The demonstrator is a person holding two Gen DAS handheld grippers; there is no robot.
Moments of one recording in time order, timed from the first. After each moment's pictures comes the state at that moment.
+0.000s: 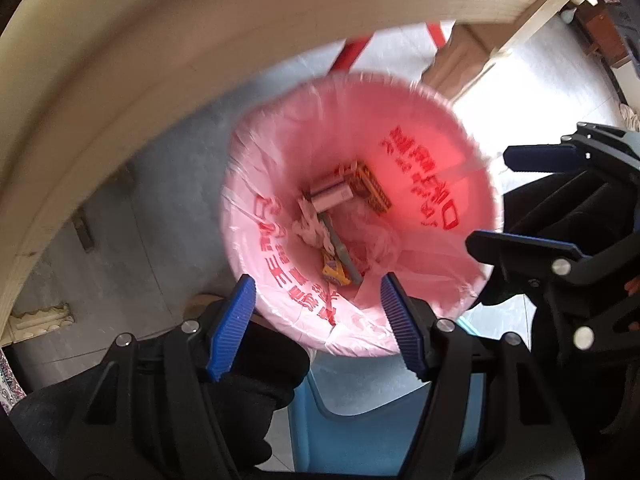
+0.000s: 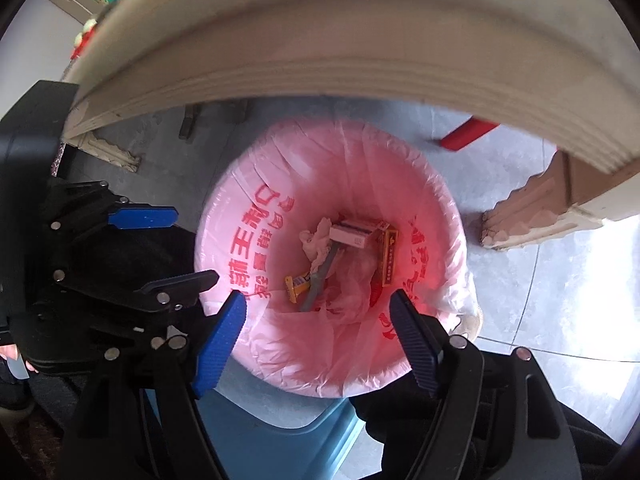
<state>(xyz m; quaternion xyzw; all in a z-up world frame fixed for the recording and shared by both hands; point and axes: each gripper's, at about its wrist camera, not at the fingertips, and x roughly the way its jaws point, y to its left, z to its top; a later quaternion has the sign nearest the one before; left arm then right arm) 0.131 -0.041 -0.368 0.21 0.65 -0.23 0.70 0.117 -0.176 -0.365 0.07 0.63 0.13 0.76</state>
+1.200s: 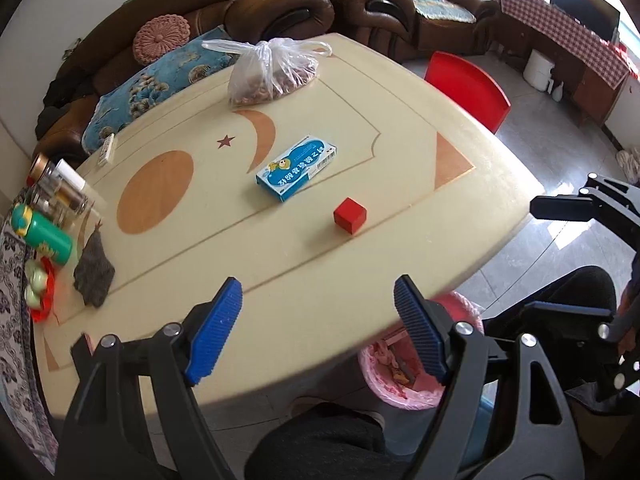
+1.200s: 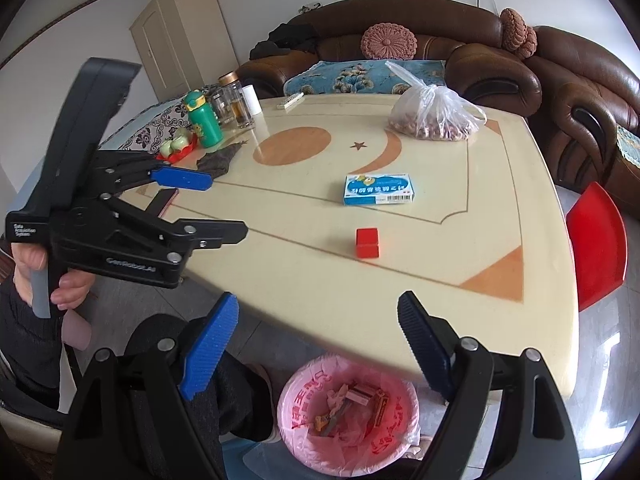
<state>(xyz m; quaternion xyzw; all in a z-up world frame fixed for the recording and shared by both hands) 0.234 0.003 -0.090 0.21 0.47 -0.24 0.83 0.160 -0.150 -0.095 0.04 0.42 0.17 0.89</state>
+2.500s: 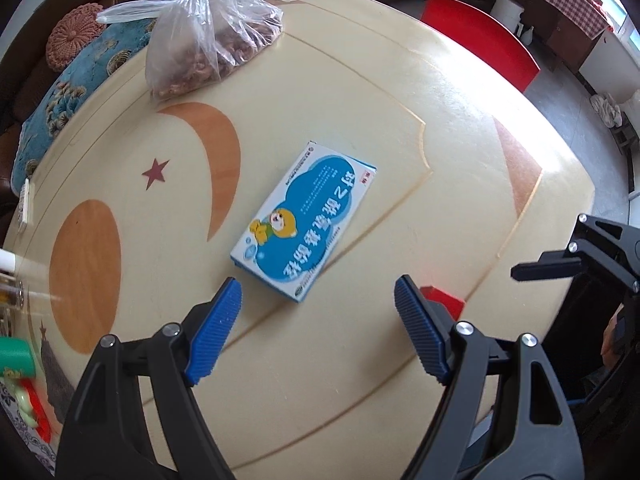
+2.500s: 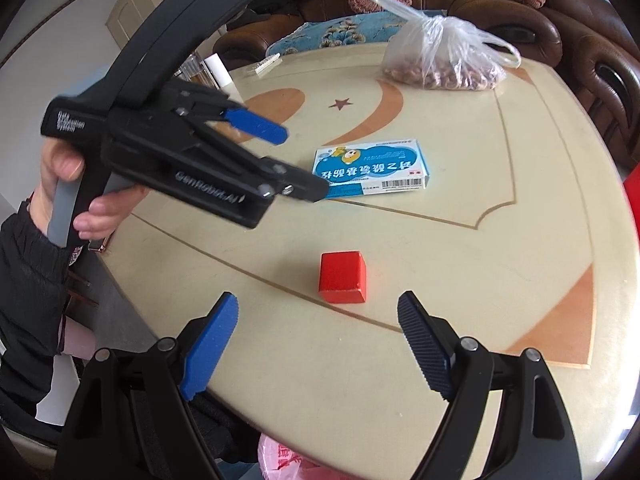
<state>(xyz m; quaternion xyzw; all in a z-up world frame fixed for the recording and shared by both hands) 0.417 -0.056 -0.193 0.26 0.53 -0.33 0.74 0.298 -0.151 -0.198 0.07 0.48 0.18 0.86</state>
